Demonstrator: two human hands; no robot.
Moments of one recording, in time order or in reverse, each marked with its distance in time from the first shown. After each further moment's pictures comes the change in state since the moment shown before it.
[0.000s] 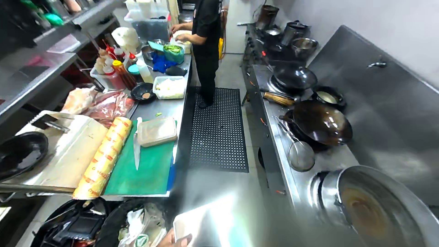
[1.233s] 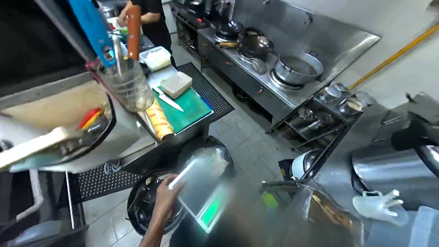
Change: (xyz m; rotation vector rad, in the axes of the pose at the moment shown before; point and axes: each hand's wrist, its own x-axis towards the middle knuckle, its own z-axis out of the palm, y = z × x) left_hand -0.455 0.157 -0.427 0.725 0.191 0.115; right_hand -0.238 0.408 0.718 0.059 0.800 0.058
